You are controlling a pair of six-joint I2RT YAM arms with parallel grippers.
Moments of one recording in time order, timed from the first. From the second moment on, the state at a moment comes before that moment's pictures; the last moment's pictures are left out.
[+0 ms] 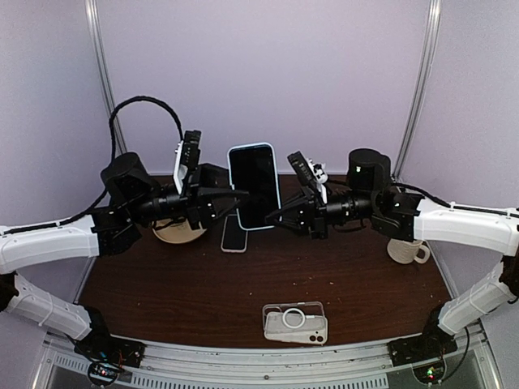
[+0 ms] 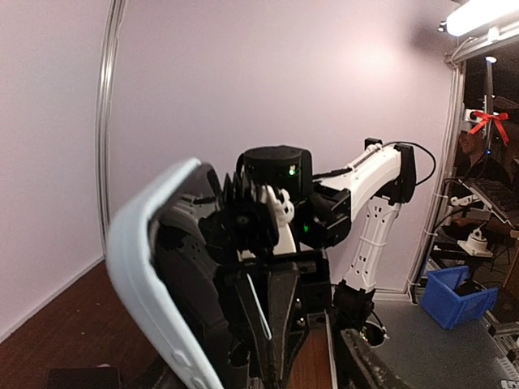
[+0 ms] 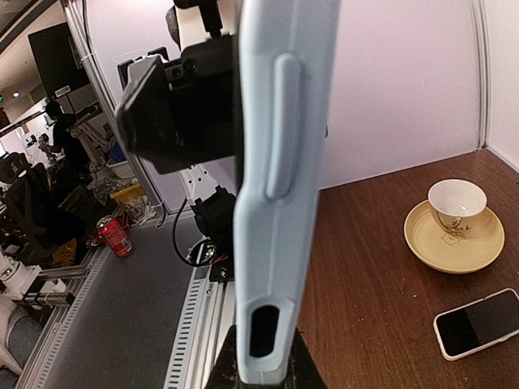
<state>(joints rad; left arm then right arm) -0.89 1.22 0.87 0.55 0.59 -0.21 0.84 1.37 1.02 0.21 -0.79 0.18</state>
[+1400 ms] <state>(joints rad) -0.89 1.21 0.99 0.14 0.54 0.14 0.85 1.32 1.29 -0.20 -0.65 -0.16</state>
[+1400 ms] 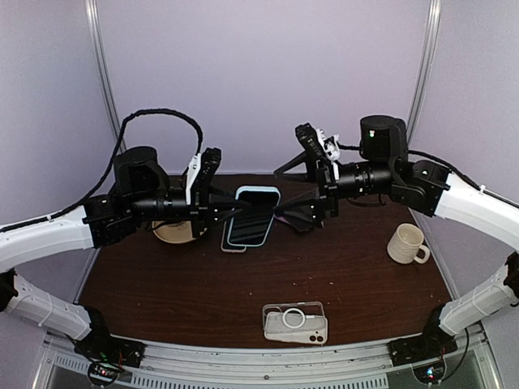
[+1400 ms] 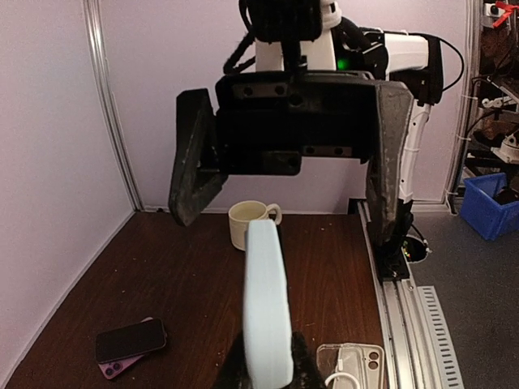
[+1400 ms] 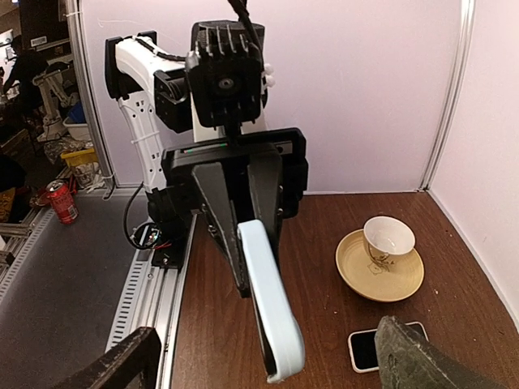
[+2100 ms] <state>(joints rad) -0.89 1.21 0.99 0.10 0.59 0.16 0.91 1.42 1.35 -0.22 -0.66 -0.20</state>
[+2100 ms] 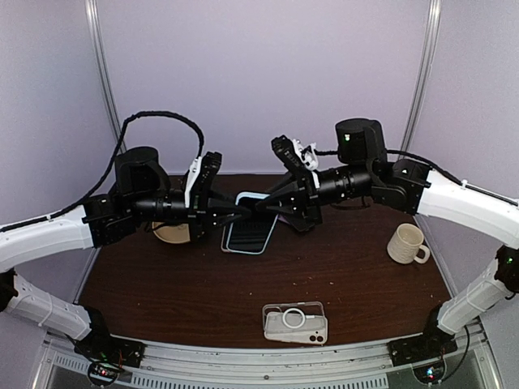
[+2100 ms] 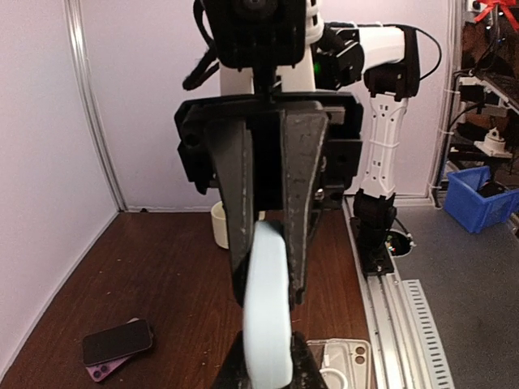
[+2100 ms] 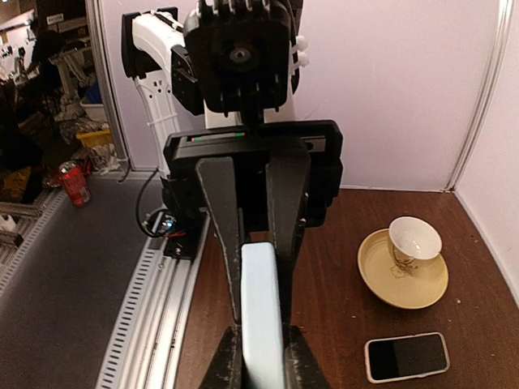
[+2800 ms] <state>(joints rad) -0.90 1.14 0.93 0.13 0.56 0.13 0.91 1.36 1.34 -0.21 -0.68 -0.18</state>
